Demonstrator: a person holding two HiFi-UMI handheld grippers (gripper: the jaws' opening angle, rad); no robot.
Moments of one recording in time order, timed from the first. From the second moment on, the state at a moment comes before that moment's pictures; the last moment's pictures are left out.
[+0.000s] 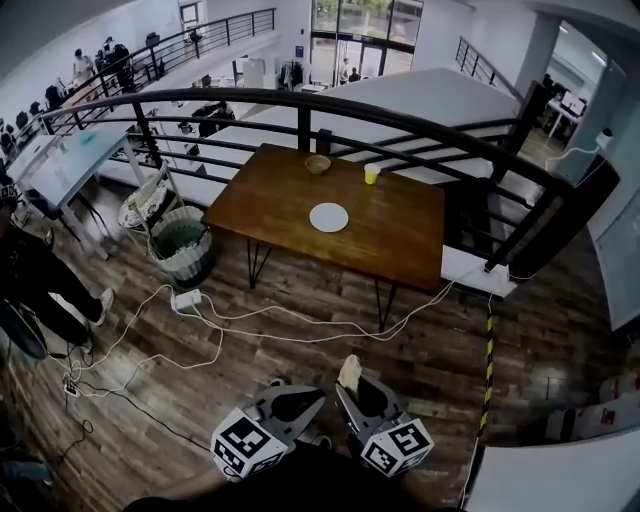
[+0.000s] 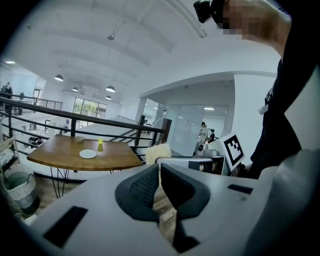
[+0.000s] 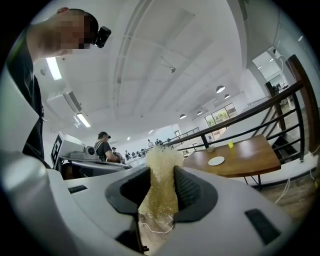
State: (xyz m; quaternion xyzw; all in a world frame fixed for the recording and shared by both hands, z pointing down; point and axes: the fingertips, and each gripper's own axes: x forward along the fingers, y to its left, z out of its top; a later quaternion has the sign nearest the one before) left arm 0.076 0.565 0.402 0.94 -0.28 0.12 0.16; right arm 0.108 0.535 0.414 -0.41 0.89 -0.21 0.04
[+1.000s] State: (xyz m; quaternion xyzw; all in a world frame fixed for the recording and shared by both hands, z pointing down) left arm -0.045 0.309 0.410 0.95 -0.21 0.06 0.22; right arm -0.009 0.299 0.433 -0.48 0.85 -0.21 -0.07
